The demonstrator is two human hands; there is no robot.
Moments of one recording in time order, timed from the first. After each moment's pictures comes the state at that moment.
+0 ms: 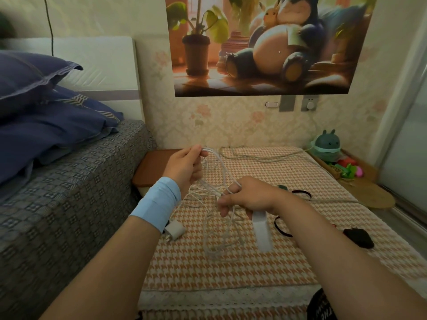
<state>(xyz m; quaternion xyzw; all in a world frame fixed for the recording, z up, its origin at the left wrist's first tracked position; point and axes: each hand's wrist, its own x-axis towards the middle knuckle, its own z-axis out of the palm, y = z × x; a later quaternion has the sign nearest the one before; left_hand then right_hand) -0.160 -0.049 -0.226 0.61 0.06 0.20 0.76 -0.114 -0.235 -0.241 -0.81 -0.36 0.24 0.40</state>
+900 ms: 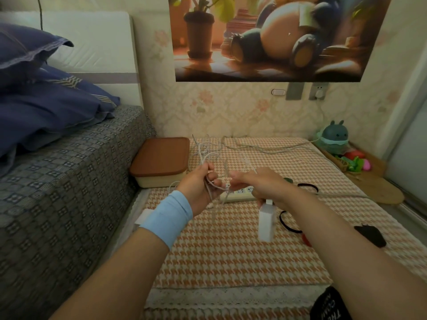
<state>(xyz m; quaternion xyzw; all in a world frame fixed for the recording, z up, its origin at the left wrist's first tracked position) -0.141 -0.063 -0.289 0.42 0.08 0.04 0.90 -0.084 -0.233 -0.267 -0.83 -0.20 0.20 0.48</state>
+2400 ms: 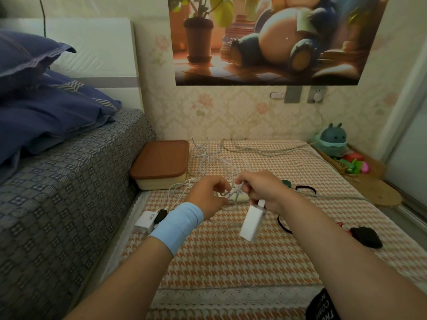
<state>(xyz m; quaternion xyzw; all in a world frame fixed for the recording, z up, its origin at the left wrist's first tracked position) -0.150 -0.069 -0.303 0.90 0.02 0.15 0.41 -0.086 -0.227 -0.270 -0.76 -0.09 0.21 0.61</state>
